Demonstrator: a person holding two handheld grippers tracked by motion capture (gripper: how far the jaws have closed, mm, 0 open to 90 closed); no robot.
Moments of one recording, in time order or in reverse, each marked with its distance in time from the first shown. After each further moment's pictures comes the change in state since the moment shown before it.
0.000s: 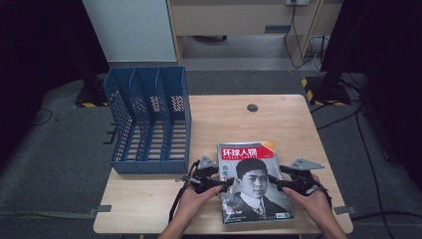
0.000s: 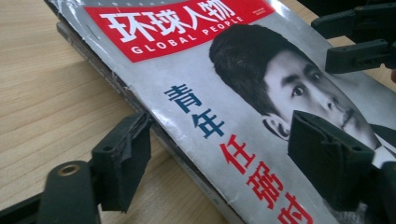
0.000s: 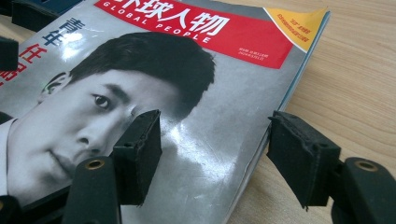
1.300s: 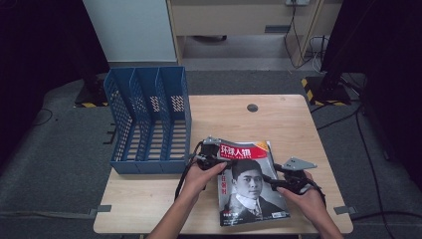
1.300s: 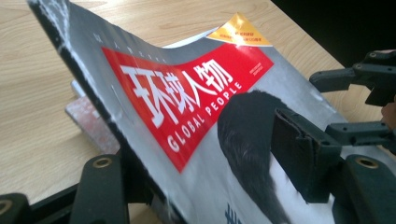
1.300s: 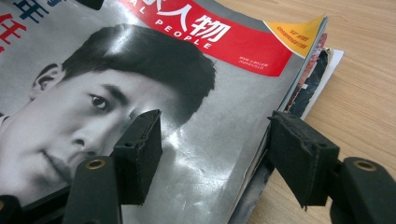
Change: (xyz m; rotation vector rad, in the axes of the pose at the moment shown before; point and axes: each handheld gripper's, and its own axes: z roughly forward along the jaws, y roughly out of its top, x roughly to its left) left arm 0.016 0.062 0.021 0.034 -0.051 -0.053; right arm 0.010 0.005 0.012 -0.017 0.030 -0.076
